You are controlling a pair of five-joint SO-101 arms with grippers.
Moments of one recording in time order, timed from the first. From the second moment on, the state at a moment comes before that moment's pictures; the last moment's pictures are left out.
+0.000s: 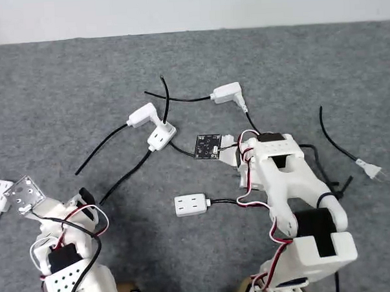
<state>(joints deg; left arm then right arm) -28.7 -75.4 93.4 43.7 21.6 -7.1 5.4 33.7 49.5 72.0</state>
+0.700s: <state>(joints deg) 0.7 -75.4 93.4 29.8 29.9 -18.0 -22.2 32.5 74.7 60.6</state>
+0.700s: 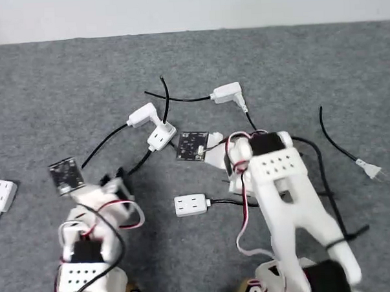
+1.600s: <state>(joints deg) 25.8 -75.9 94.6 22.6 46.3 -31.8 -31.4 25.1 85.9 48.0</state>
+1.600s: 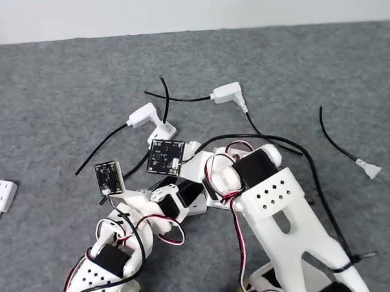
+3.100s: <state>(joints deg) 25.7 -75.6 95.3 22.5 46.4 -31.8 -31.6 16.3 91.0 45.0</state>
